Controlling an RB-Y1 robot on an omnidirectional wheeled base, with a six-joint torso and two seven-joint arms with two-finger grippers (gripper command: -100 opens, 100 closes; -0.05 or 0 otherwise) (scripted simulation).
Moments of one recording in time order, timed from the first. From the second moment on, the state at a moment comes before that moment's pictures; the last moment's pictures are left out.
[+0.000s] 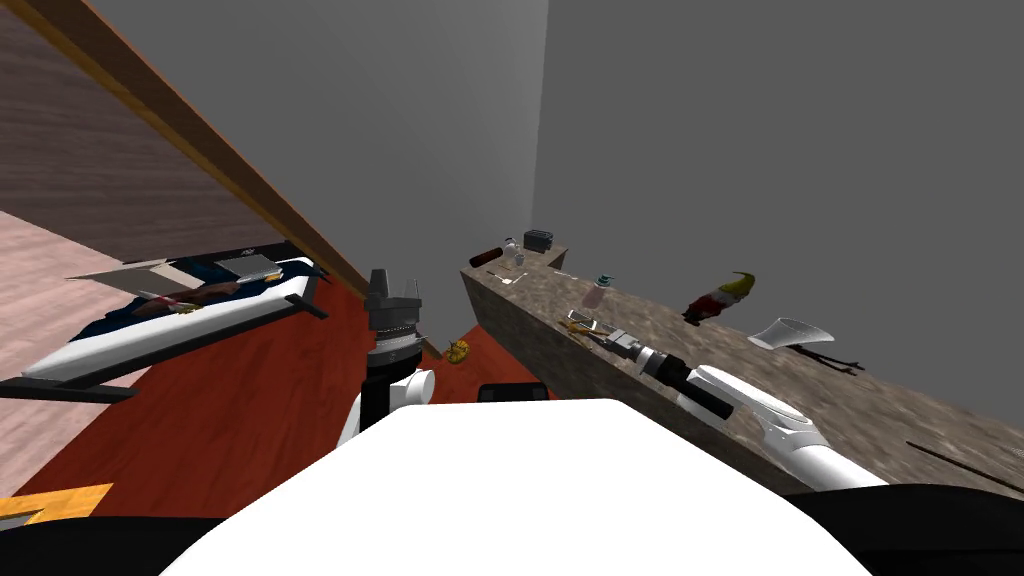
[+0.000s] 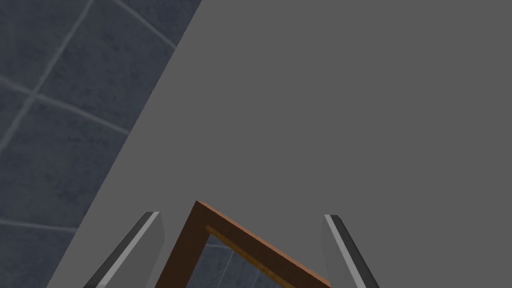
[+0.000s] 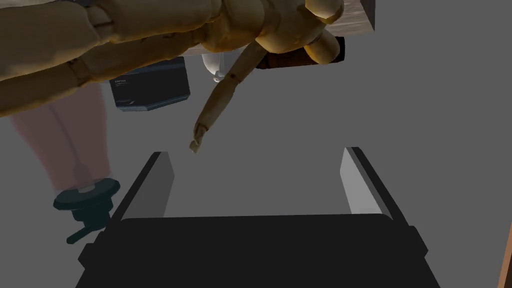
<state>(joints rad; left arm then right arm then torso) 0.53 -0.03 0.01 -2.35 -0.08 -0.46 0.06 0.52 -1.03 0.05 -1.67 0.38 -0.52 0.32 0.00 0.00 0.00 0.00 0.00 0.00</state>
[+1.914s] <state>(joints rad) 0.53 -0.03 0.01 -2.35 -0.08 -0.46 0.06 0.53 -1.49 0.23 -1.30 0.66 -0.63 0.42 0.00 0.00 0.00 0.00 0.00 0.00</state>
